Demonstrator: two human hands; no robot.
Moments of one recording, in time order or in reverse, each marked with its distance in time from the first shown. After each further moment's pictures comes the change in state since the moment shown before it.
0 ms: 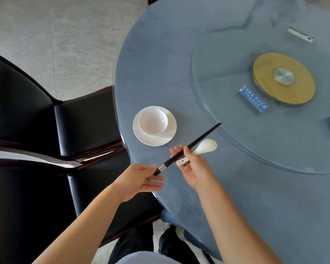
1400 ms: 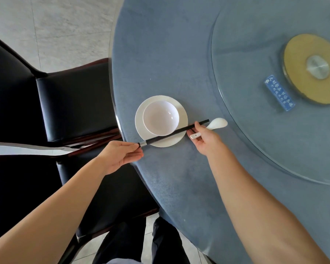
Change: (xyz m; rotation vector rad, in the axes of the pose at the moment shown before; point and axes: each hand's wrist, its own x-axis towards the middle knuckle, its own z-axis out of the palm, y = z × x) left_hand 0.113 0.034 -0.110 -0.162 0.203 -0.006; right_hand 0.153 -0.043 0.018 -0.167 0.366 0.067
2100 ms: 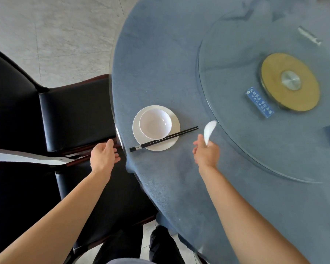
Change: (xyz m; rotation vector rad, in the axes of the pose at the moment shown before) left_hand -0.037 -0.002 0.006 0.106 0.610 0.259; right_hand -0.053 0.024 -0.034 -0.649 0.271 -0.576
